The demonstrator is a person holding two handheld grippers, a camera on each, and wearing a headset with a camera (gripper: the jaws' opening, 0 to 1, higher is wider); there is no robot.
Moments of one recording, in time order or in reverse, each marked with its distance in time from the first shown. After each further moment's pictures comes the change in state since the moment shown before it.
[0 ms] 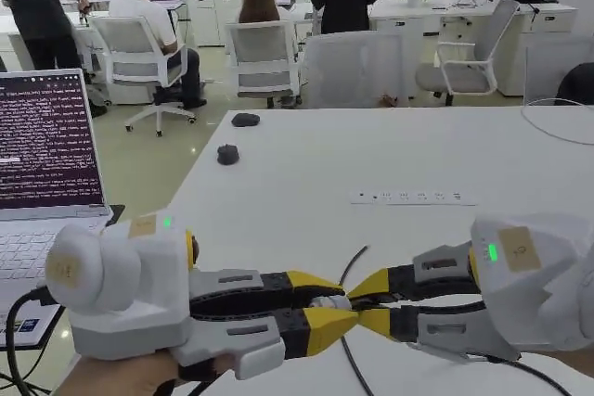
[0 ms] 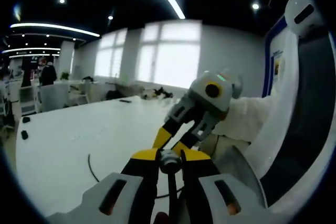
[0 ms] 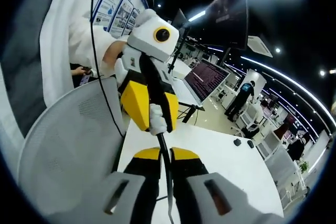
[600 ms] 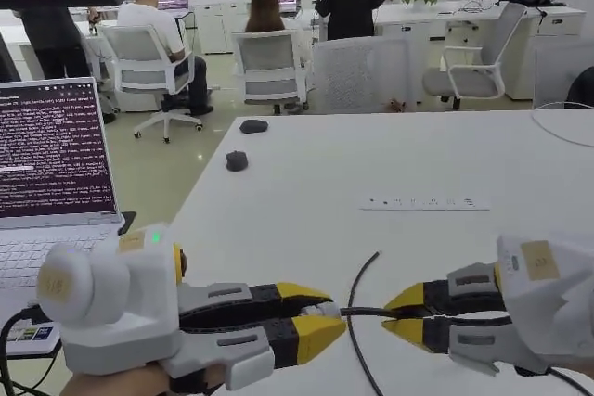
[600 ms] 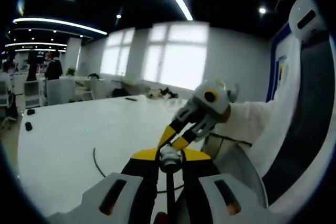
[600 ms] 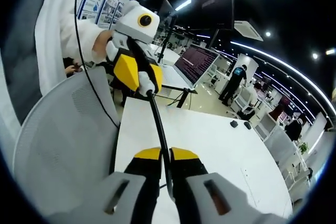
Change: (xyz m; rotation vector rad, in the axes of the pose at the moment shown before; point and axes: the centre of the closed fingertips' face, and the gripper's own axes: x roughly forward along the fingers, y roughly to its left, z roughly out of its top) left arm -0.023 0.017 -0.009 -0.045 -0.008 0.039; right arm -0.006 -0.008 -0.039 0.113 0.088 -0.067
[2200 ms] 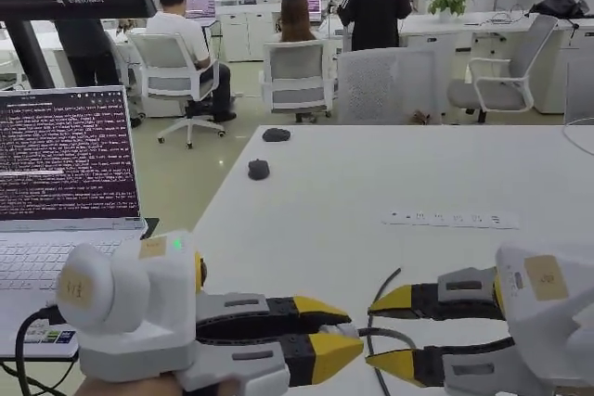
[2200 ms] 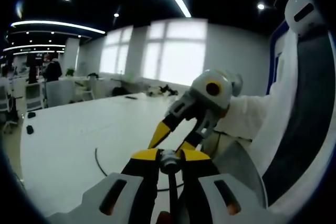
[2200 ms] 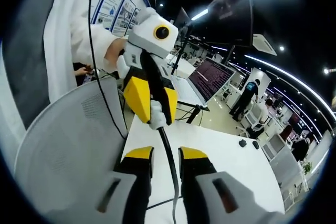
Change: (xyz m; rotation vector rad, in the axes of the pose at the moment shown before) left arm 0.001 -0.001 0.002 0.025 0.027 -0.002; right arm 0.021 0.016 0.043 -0.117 -0.077 0.117
